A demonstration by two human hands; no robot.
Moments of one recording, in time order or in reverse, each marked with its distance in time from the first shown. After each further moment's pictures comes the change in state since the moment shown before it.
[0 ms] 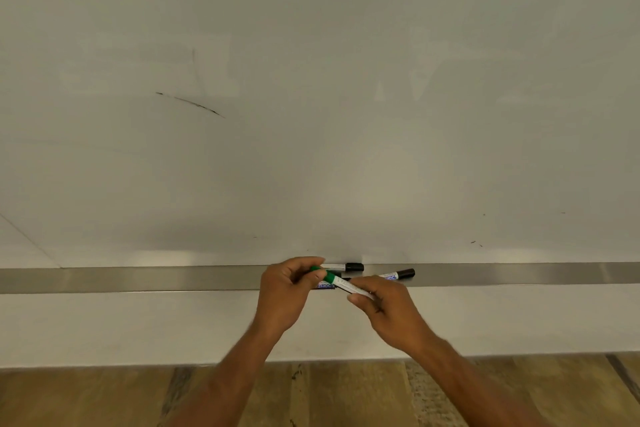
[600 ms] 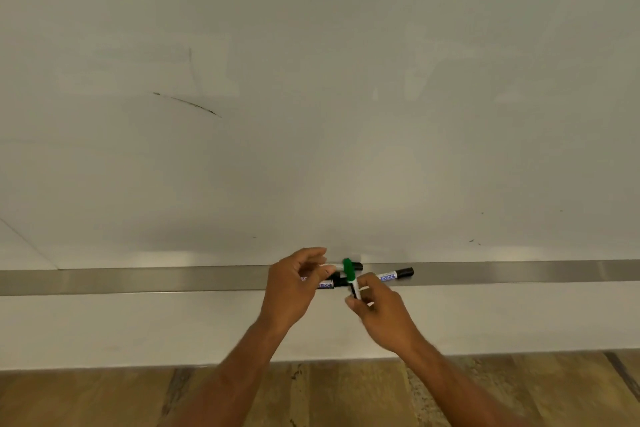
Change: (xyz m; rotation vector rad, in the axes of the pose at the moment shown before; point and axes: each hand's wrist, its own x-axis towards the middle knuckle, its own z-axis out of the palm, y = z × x) left_hand 0.005 0.003 0.008 0.165 -0.028 0.090; right_hand -0.002 0.002 0.017 0.071 -0.005 0.346
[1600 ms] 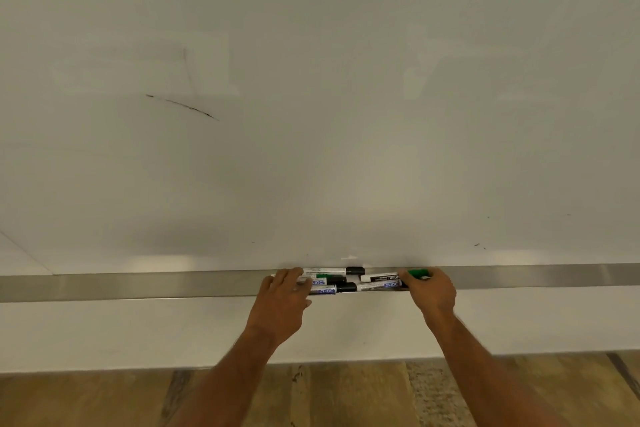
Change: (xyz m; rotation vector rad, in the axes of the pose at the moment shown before) left_hand 0.013 -0.085 -0.004 1.127 -0.255 0.356; right_hand 0.070 0.076 -0.048 0.011 0.546 0.462
